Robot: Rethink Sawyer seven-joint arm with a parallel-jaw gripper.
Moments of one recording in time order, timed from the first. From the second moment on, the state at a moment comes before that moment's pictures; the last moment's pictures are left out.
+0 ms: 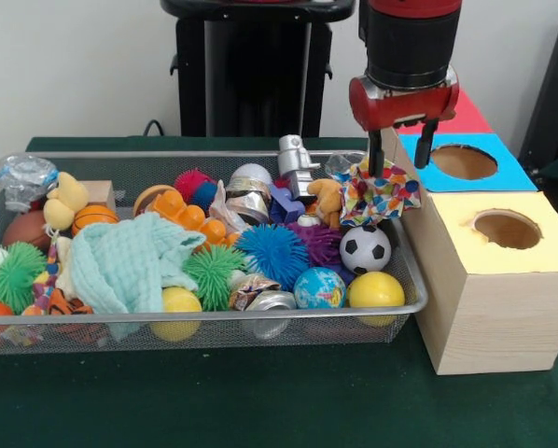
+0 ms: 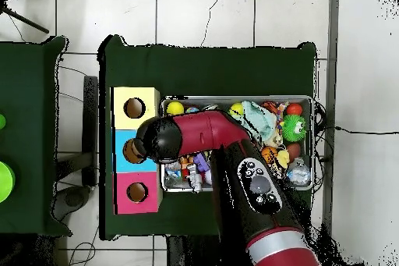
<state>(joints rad) -0.33 -0.71 0.37 1.68 -0.29 0.73 1.65</state>
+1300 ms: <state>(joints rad) -0.33 -0.66 0.37 1.63 -0.28 0.82 1.65</state>
